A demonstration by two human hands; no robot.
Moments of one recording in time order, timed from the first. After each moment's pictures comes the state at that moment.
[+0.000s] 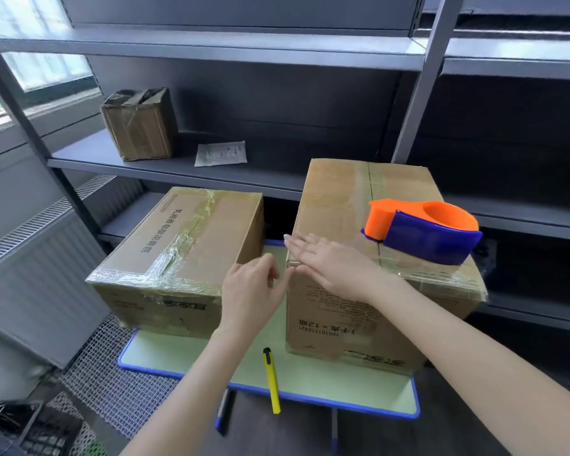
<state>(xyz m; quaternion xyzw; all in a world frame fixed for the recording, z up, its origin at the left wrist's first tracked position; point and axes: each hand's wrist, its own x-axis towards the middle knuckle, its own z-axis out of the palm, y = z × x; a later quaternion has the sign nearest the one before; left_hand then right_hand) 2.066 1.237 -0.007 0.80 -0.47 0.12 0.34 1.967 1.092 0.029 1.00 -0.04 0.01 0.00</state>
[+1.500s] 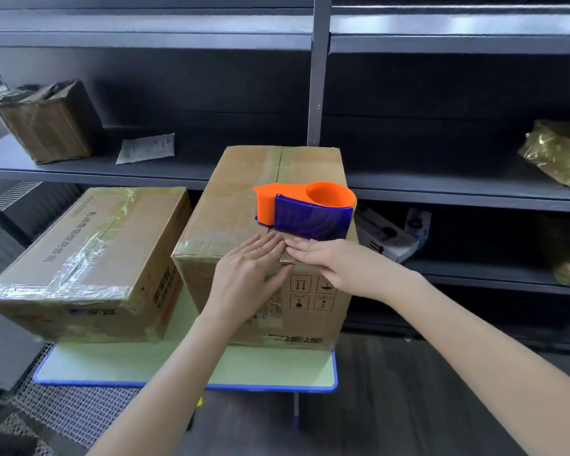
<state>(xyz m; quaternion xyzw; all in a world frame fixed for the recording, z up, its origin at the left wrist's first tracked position) 1.960 1.141 0.000 0.68 -0.64 0.18 0.30 1.810 1.019 0.045 0.98 -0.09 0.03 -0.15</state>
